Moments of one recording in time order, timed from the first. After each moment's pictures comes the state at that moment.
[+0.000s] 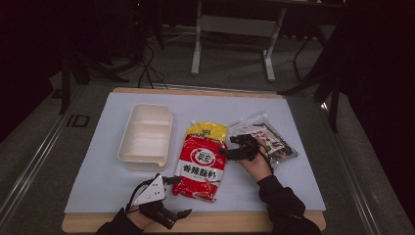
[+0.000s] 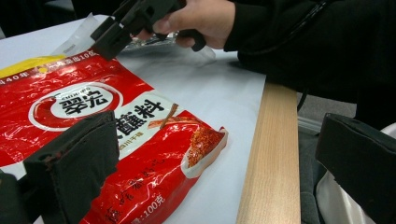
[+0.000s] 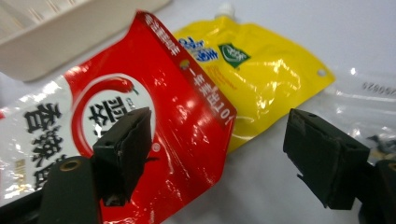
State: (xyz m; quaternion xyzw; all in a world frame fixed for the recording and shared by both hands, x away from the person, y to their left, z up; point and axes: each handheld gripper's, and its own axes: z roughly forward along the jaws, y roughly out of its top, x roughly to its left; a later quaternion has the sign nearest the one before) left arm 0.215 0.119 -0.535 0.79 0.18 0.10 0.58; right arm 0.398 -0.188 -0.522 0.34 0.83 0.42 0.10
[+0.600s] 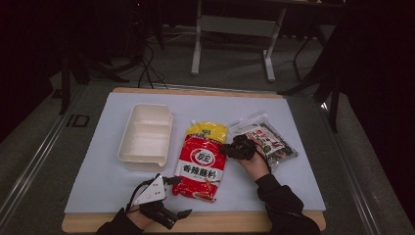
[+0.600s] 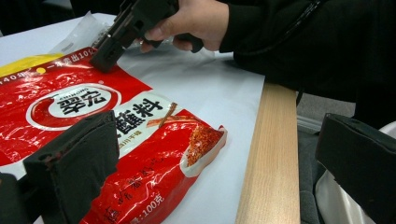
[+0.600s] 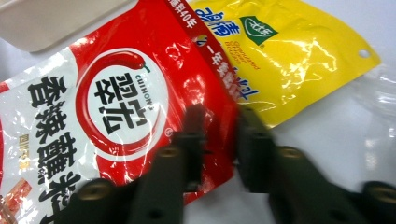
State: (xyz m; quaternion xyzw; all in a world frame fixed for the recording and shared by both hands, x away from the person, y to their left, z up) left arm 0.216 0.118 -0.535 0.79 0.18 0.10 0.57; right arm 0.403 -0.182 -0.527 0.31 0.86 0.39 0.07
